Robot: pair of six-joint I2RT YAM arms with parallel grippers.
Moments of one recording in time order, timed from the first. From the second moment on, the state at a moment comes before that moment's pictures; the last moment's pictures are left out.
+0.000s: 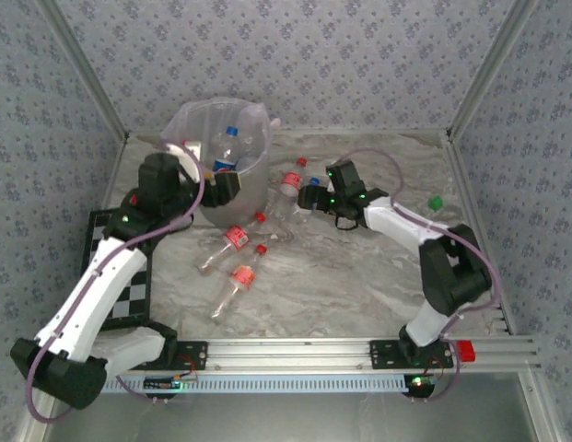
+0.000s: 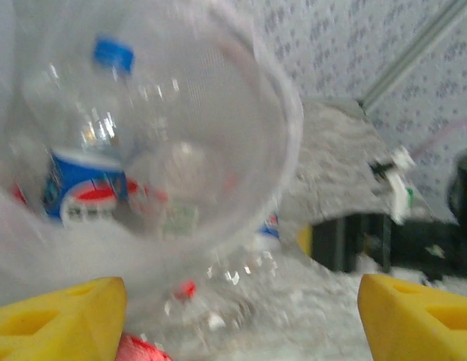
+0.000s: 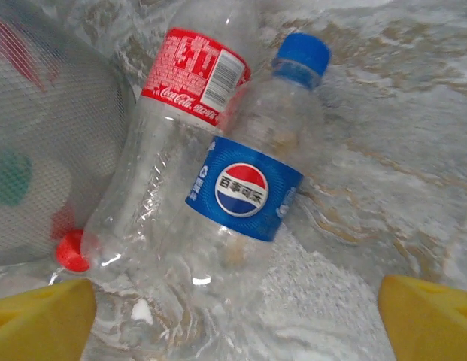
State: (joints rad) left arm -0.43 1.06 1.14 -0.52 0.15 -0.40; right arm 0.49 1.68 1.14 -0.27 -0.08 0.56
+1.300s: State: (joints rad) left arm -0.63 1.29 1.27 -0.28 0.29 -0.66; right arm 0.58 0.93 0.61 -0.11 -0.28 0.16
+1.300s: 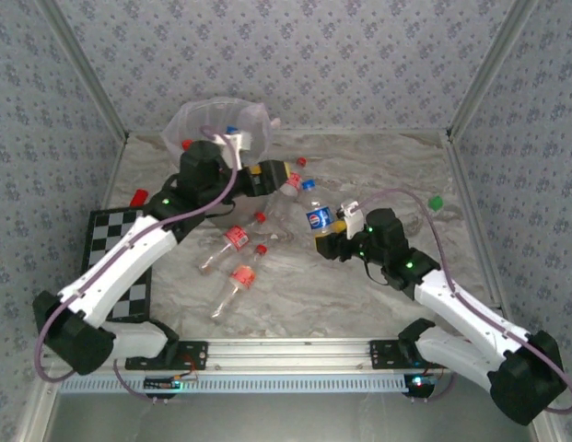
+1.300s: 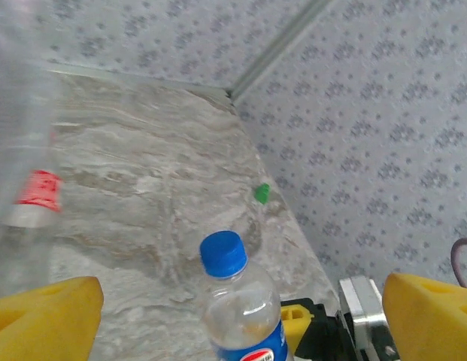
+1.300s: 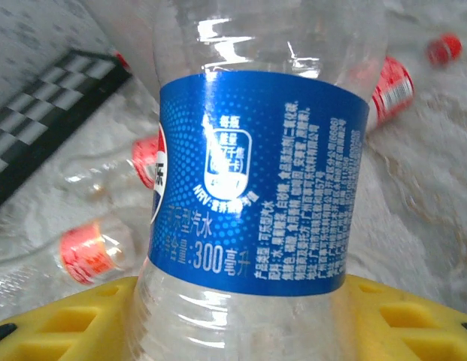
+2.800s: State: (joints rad) left arm -0.37 1.45 1.77 -0.51 0.26 -0.41; right arm 0.66 0.82 0.67 -0.15 -0.16 0.04
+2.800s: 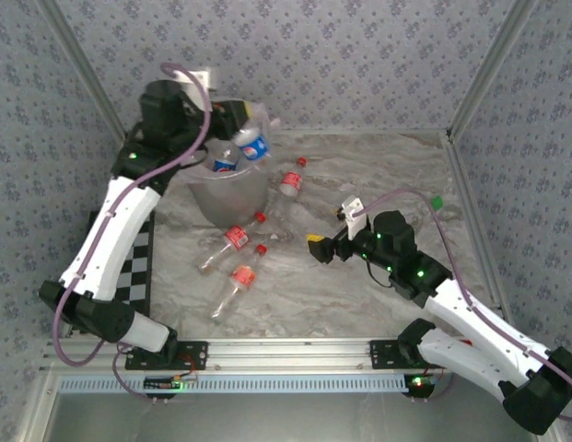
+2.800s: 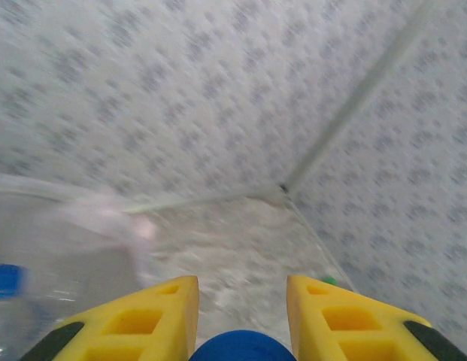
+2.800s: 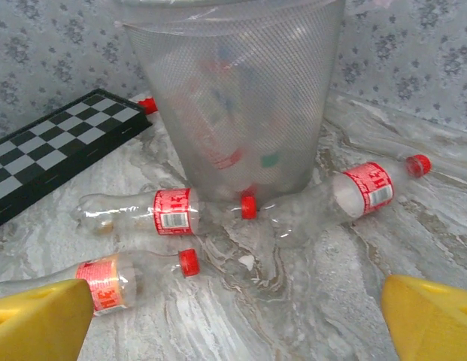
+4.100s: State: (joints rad) left arm -0.26 1.45 1.30 -0.32 -0.03 -0.14; right arm 0.61 0.84 0.67 -0.19 -0.16 0.06
